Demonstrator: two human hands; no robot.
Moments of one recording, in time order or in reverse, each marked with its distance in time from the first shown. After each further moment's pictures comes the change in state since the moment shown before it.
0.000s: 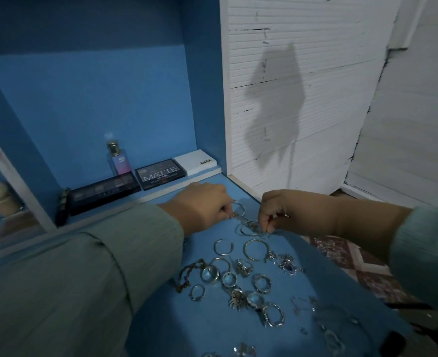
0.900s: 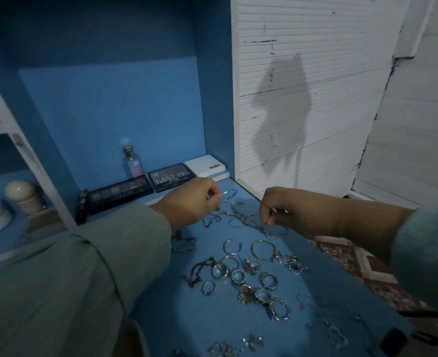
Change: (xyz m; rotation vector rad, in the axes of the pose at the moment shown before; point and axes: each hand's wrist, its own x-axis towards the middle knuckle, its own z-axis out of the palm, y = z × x) left_hand -0.031 -0.013 -0.014 -0.405 0.182 -0.256; right_hand 0.000 -0.023 -0.007 0.000 0.062 0.047
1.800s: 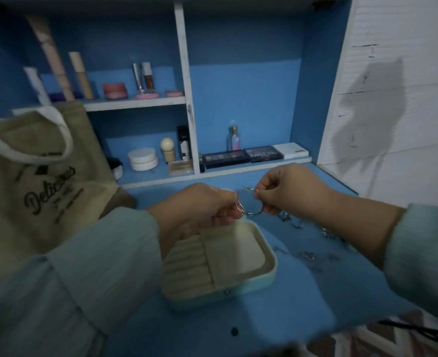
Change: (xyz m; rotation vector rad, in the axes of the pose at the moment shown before) left_hand -0.228 0.012 -0.061 -1.020 0.129 -0.634; right_hand 0.001 -0.205 0.054 0.348 0.200 0.136
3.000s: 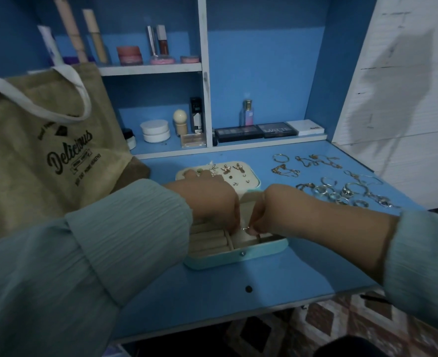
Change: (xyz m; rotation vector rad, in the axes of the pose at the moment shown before) left_hand -0.024 -0.010 -0.002 1.620 -0.105 0.004; right_hand -0.039 -0.018 0.053 -0.585 -0.326 -0.019
